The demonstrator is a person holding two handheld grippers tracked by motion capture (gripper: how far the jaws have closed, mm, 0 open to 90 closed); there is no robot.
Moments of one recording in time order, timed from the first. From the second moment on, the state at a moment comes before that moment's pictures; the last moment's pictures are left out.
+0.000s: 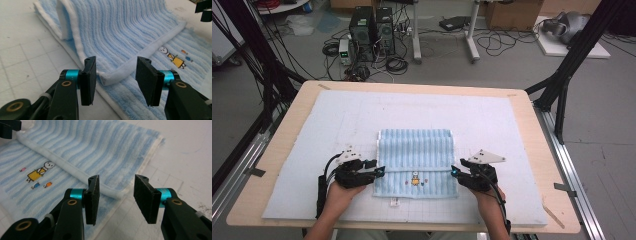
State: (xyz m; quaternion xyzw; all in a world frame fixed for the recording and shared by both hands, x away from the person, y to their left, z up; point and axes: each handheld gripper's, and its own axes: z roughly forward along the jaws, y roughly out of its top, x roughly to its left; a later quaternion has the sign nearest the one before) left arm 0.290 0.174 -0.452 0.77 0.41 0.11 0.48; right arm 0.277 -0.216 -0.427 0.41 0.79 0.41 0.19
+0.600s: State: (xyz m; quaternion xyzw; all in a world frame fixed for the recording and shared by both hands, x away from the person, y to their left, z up) left arm 0.290 0.172 -0.451 0.77 0.43 0.12 0.47; right arm 0.289 -0.198 -0.445 0.39 0.82 0.37 0.20
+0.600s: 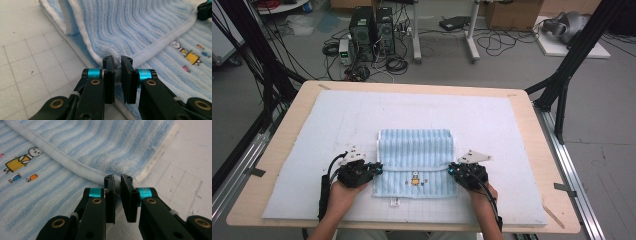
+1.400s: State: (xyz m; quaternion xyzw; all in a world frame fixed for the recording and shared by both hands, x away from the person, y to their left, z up) left arm 0.242 0.191 -0.441 0.76 0.38 0.08 0.53; right arm 0.235 -0.210 -0.418 0.36 0.81 0.42 0.19
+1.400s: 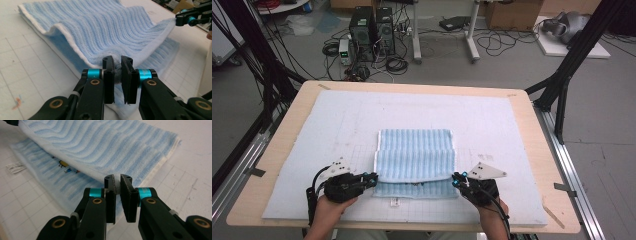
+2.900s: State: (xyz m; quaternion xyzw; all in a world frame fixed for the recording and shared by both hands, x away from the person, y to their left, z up) left arm 0.306 0.204 -0.428 0.73 0.44 0.12 0.51; right arm 0.224 -0.200 -0.443 0.37 0.84 0.36 0.16
